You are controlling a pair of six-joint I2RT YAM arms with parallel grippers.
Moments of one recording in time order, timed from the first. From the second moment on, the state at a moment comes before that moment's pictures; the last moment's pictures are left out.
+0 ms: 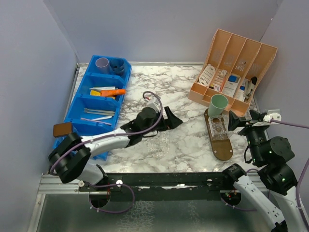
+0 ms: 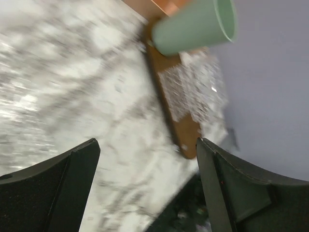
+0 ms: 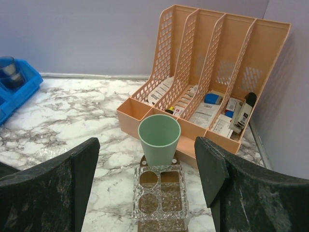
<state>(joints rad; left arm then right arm) -0.90 1.47 0.72 0.45 0.06 -1.02 0.50 0.29 0.82 -0.44 0.45 -0.04</state>
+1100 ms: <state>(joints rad) -0.07 2.13 1.90 -0.30 -0.28 -0.33 0.50 0.33 0.80 -0.42 0.43 -0.03</state>
